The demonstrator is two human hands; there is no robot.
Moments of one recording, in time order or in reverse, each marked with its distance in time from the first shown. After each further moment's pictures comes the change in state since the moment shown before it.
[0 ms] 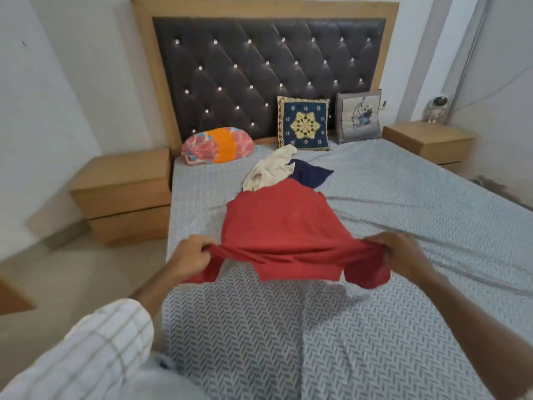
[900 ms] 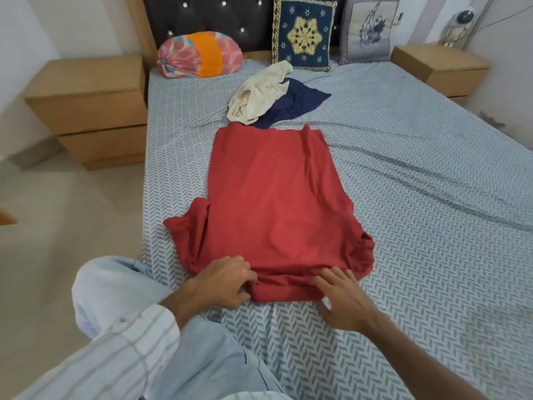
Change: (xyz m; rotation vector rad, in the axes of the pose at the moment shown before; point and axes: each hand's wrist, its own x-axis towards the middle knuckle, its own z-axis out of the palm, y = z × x) left_hand -0.141 0.010 0.176 0.469 -0.502 0.572; right_hand -0.221 -0.048 0.133 -0.171 -0.311 -0.342
